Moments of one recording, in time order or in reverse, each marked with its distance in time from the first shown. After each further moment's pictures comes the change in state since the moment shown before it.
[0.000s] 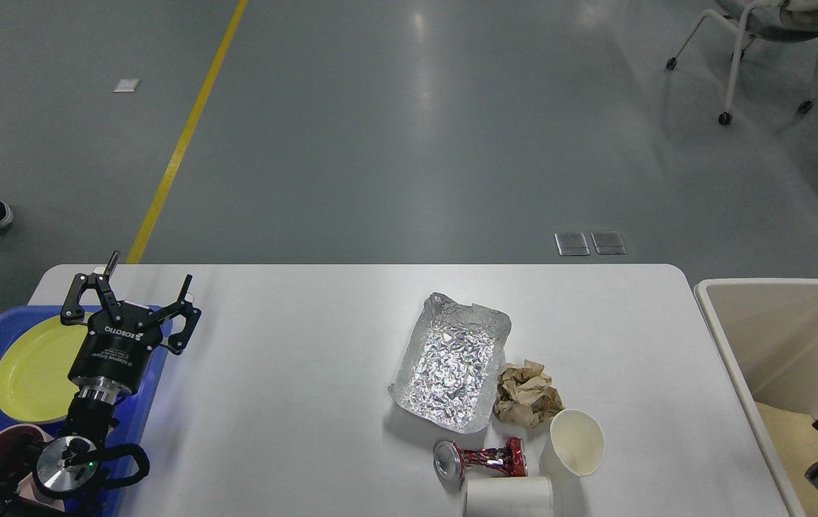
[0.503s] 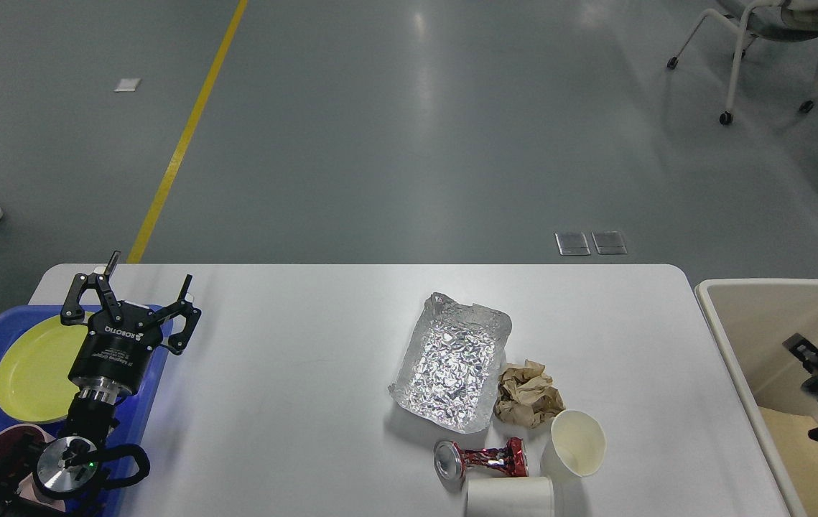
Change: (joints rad) left arm 0.000 0.000 0.000 0.000 0.000 0.000 0.000; right arm 0.315 -0.164 0.010 0.358 0.024 0.019 -0.014
